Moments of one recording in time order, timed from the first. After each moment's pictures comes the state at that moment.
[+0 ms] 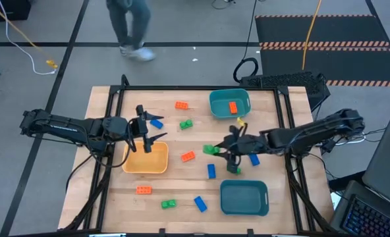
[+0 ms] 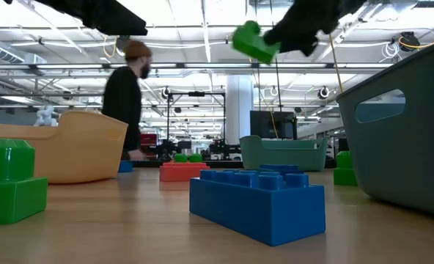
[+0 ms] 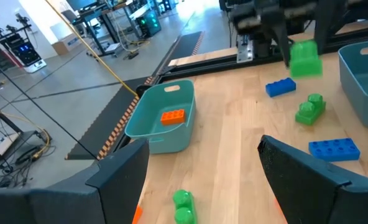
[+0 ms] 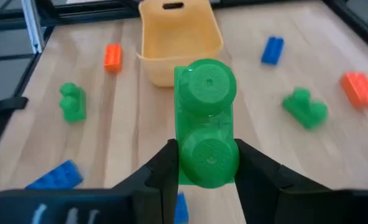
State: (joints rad) left arm -0.11 0.83 0.63 -0.06 -0.40 0.20; right arm 0.19 1.29 0.86 -0.16 0.21 0.24
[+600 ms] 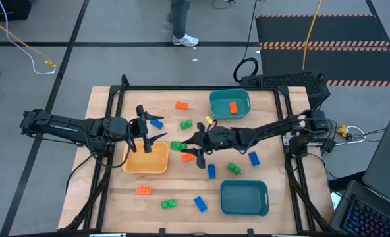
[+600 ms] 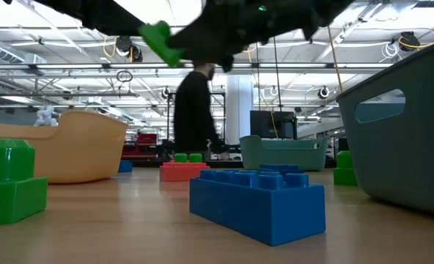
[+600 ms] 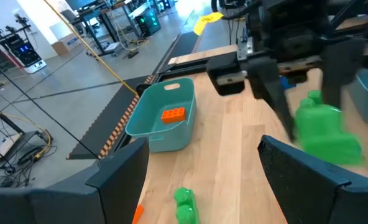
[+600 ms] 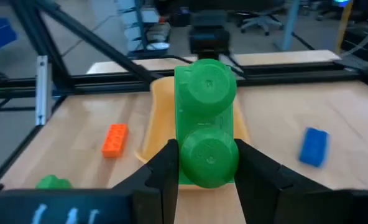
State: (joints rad) left arm -0.11 0.83 0.63 -0.07 -0.40 0.22; right arm 0.08 1.74 1.06 0.39 0.02 0.09
